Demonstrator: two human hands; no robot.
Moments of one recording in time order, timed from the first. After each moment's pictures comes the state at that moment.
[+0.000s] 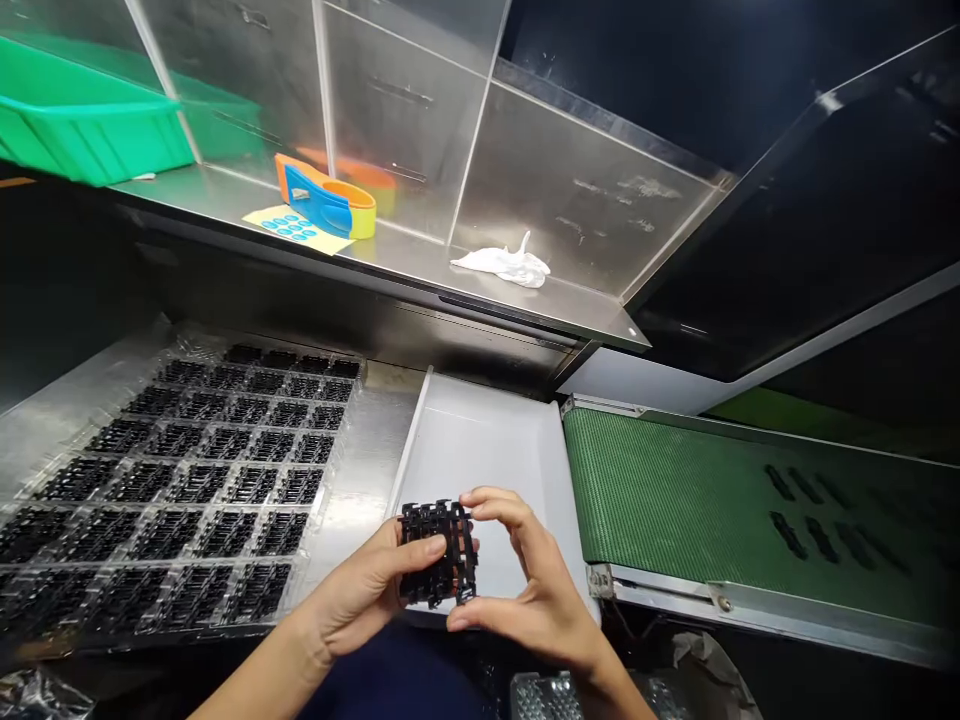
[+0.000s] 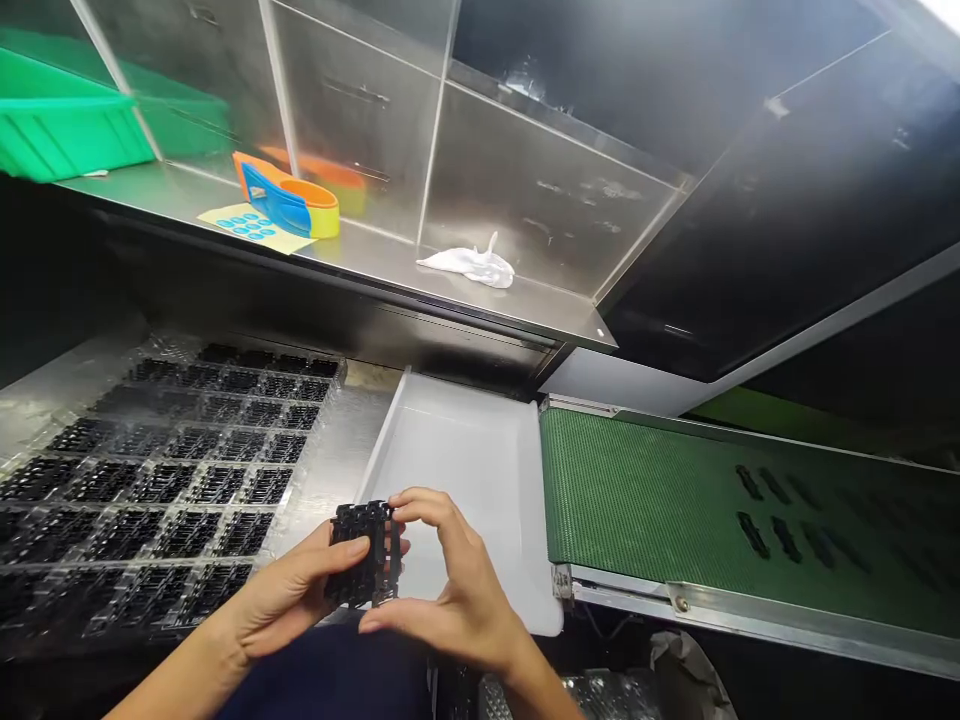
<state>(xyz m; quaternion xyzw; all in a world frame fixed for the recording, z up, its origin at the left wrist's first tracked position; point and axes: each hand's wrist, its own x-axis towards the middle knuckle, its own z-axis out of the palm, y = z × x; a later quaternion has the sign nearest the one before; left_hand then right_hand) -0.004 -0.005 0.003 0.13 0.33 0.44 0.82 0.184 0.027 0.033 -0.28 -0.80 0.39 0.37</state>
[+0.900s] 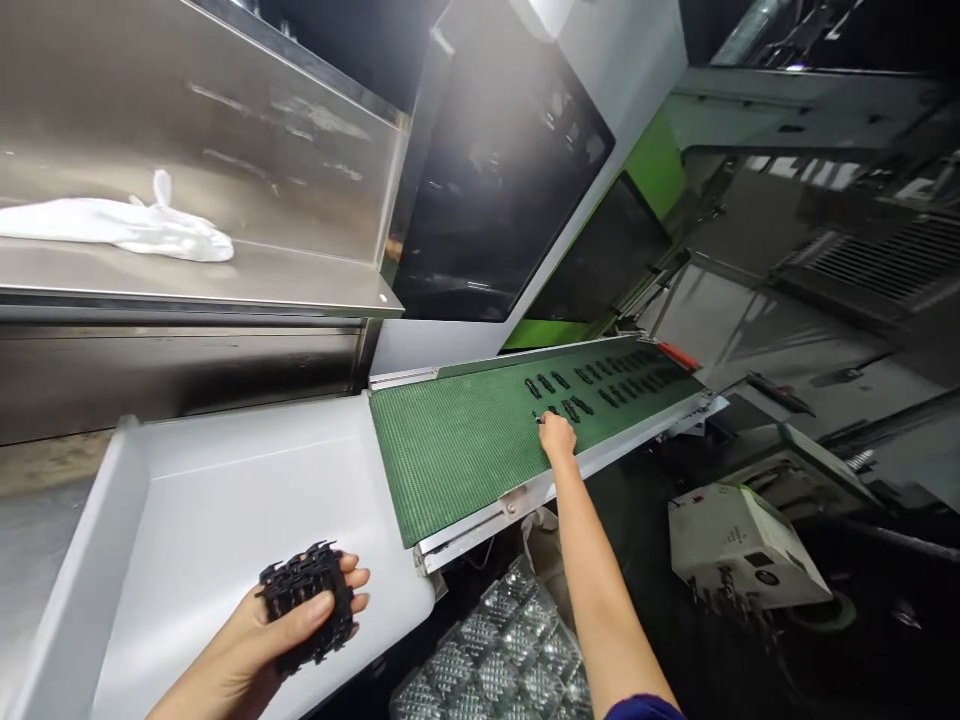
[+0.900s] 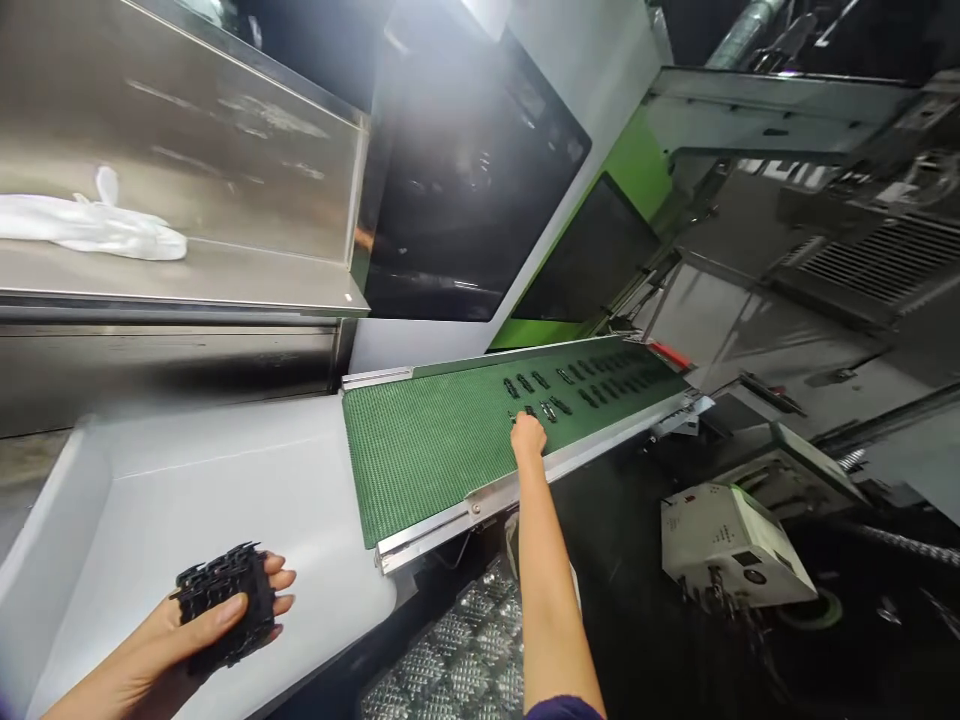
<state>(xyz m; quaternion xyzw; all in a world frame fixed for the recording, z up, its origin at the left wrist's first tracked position) 0.145 0.058 -0.012 0.23 0.42 0.33 0.82 0.554 0.117 0.049 -0.75 -0.56 0.01 0.34</state>
